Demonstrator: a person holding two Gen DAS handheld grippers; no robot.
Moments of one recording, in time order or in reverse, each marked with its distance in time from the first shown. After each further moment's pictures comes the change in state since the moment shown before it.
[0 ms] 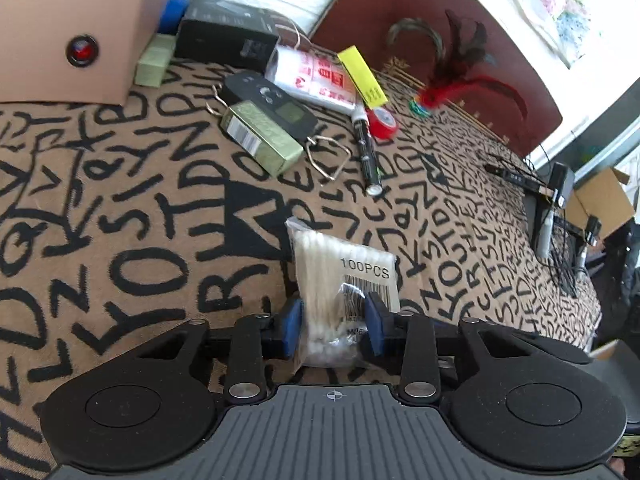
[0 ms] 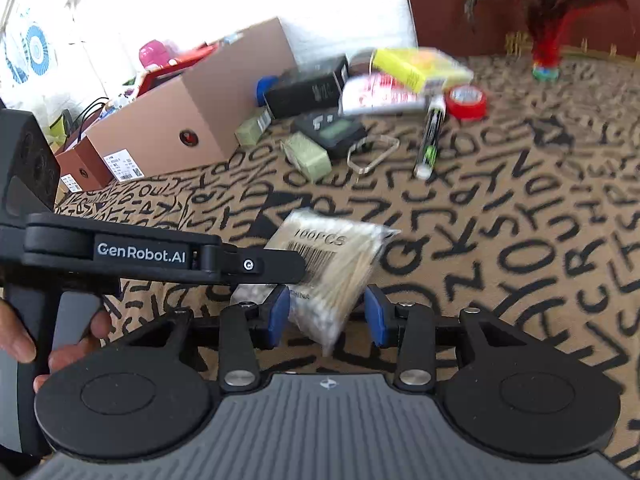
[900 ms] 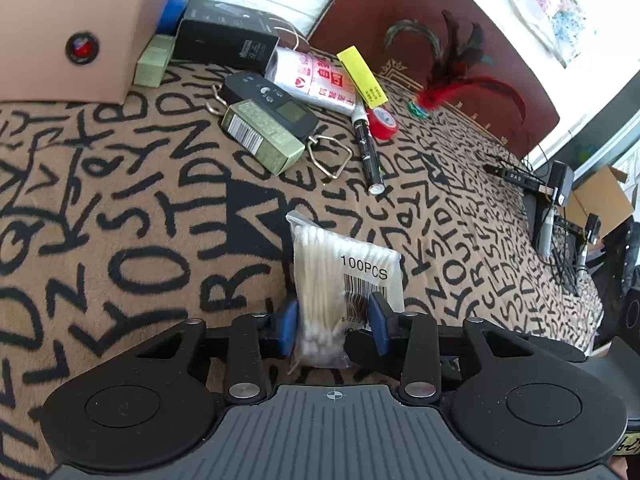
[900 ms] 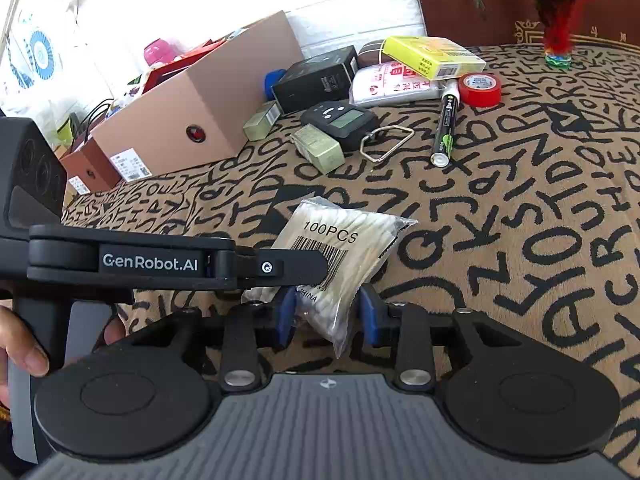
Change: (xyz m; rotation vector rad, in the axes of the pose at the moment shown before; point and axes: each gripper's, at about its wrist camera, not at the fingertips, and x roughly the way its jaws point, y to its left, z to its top) left arm 0.000 0.005 -0.008 0.004 -0.021 -0.009; right arm 0.007 0.004 -0.004 0.002 0.000 0.031
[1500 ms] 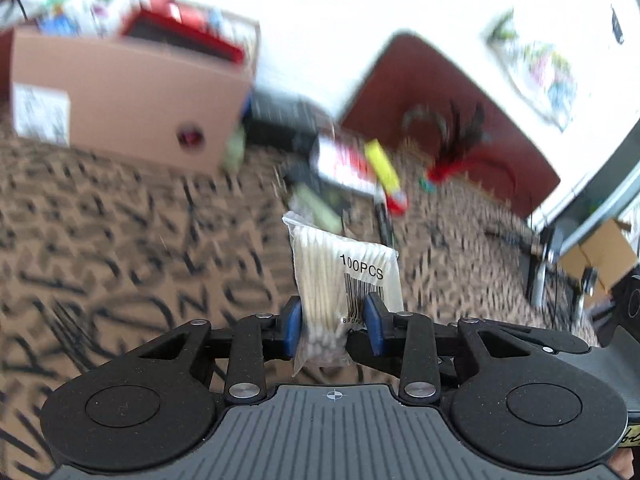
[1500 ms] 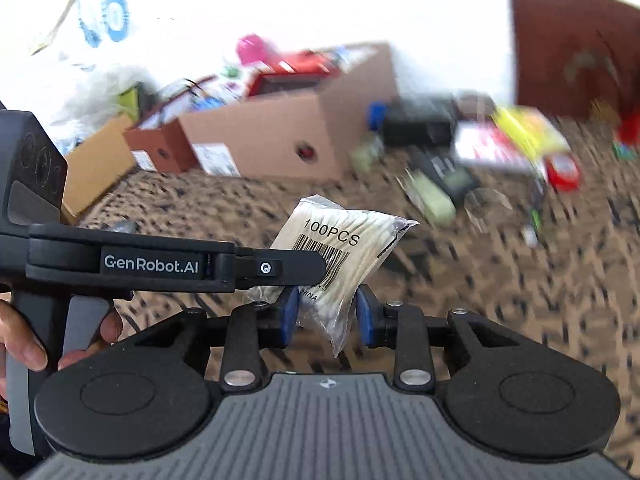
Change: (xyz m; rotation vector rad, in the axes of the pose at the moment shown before) left arm -0.113 0.010 -0.003 -0.031 -0.230 0.069; right arm -0.030 0.087 0.028 -0.217 -0.039 0.094
